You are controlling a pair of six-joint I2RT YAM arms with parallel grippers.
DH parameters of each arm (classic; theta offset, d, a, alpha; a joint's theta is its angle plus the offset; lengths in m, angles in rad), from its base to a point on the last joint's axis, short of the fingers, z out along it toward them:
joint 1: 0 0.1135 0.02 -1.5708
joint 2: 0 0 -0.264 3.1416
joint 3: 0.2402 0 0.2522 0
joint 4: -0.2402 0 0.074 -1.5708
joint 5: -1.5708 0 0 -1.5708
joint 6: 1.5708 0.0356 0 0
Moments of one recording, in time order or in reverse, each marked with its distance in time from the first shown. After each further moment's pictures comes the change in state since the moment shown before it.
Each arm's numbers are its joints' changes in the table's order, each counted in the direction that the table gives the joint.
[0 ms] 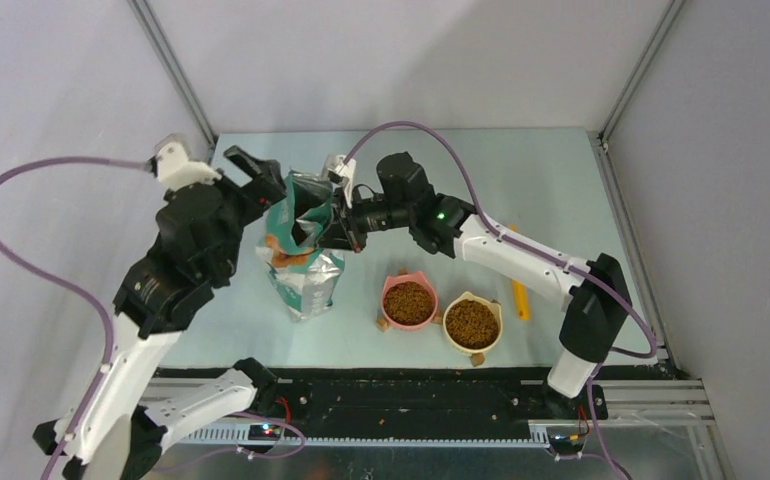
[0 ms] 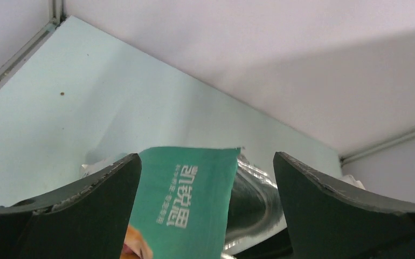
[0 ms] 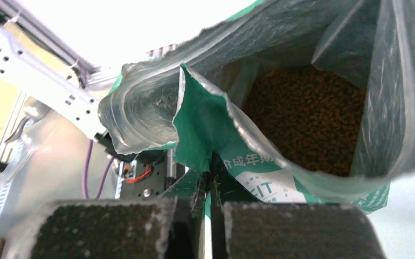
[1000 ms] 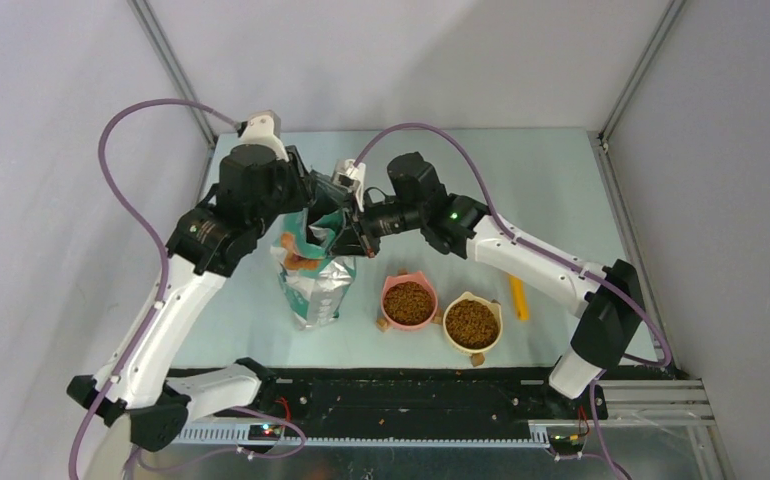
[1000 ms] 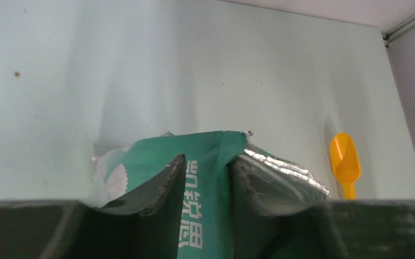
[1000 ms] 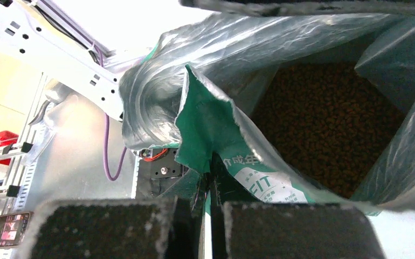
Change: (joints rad) left arm 0.134 0.245 0.060 -0.053 -0.460 0.230; right arm -0.016 -0.075 -0.039 -0.117 0.077 -0.015
